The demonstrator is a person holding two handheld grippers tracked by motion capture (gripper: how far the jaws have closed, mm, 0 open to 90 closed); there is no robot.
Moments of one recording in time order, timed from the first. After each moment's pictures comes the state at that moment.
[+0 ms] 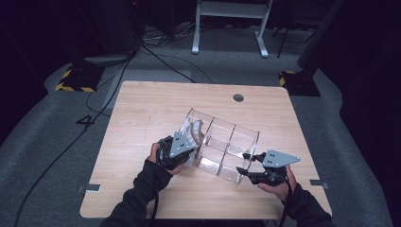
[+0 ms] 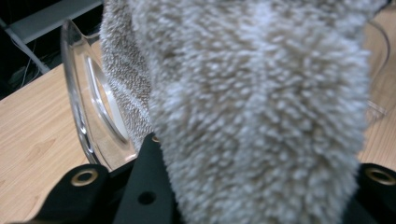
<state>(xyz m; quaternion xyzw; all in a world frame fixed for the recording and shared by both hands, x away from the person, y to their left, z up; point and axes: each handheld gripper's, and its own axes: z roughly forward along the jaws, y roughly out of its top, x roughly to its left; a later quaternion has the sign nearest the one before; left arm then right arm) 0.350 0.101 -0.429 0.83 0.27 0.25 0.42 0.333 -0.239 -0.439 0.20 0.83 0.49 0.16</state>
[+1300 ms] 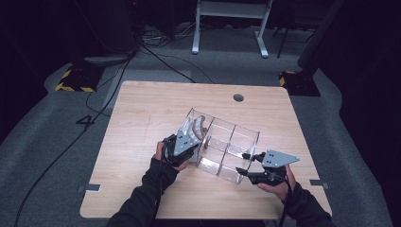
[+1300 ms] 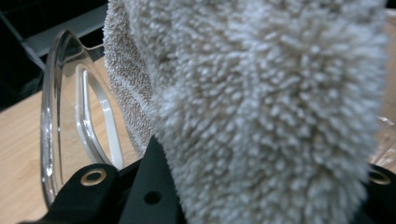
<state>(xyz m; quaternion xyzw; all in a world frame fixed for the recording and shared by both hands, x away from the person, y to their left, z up) 0.366 0.089 -0.441 0.80 0.28 0.25 0.47 0.334 -0.238 -0.439 0.19 0.84 0.49 0.16</state>
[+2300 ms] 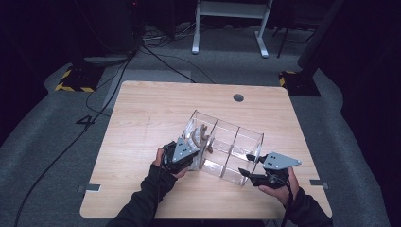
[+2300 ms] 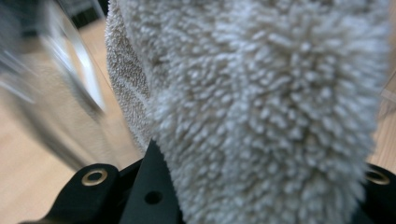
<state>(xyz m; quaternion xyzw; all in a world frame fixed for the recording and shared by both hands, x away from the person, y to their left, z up) 0.354 0.092 -0.452 0.81 0.27 0.23 0.47 0.322 -0.241 -0.437 0.24 0.83 0.46 0.19</state>
